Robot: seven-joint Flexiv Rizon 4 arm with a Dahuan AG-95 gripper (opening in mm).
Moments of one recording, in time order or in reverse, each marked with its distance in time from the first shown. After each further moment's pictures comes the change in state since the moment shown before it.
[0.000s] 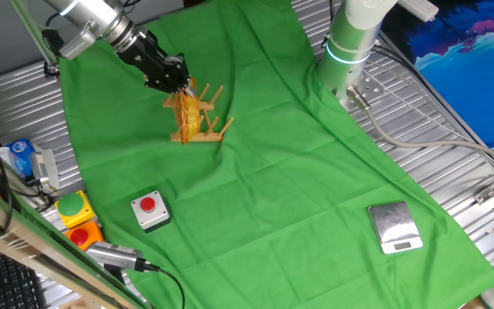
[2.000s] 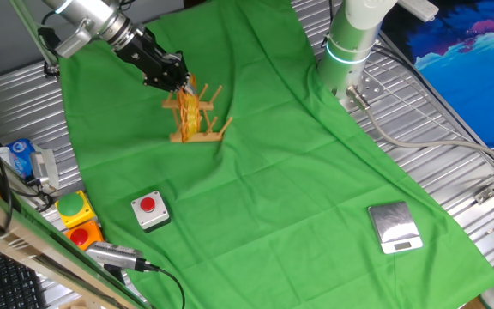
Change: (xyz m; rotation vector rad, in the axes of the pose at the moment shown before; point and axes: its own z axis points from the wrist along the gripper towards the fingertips) arm -0.008 0.011 -0.011 -0.014 0.001 0.025
